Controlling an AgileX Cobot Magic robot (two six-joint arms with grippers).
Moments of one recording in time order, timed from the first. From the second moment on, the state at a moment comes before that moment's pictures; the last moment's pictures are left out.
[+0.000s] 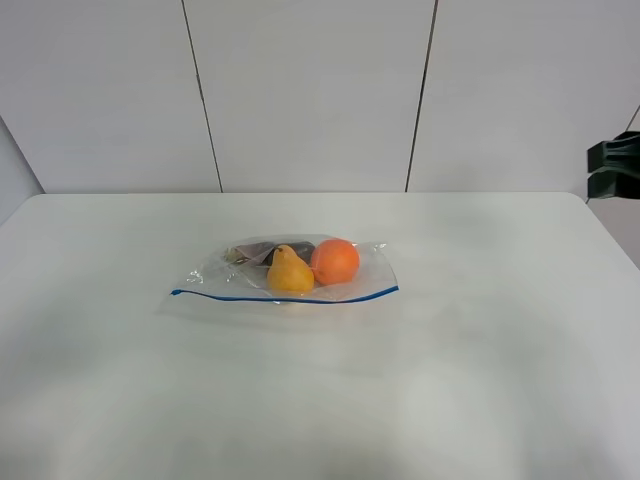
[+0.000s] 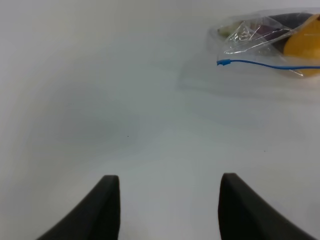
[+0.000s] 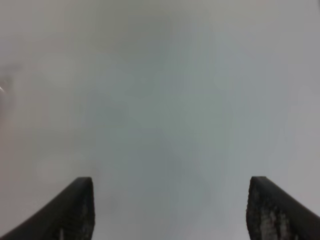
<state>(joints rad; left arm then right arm) 0.05 -0.01 -0.49 -0.06 1.07 0.06 0.03 1.10 -0.98 -0.14 0.78 0.13</state>
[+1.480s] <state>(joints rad) 0.05 -0.01 -0.49 -0.06 1.07 0.06 0.03 -0.01 -0.50 0.02 1.03 0.08</state>
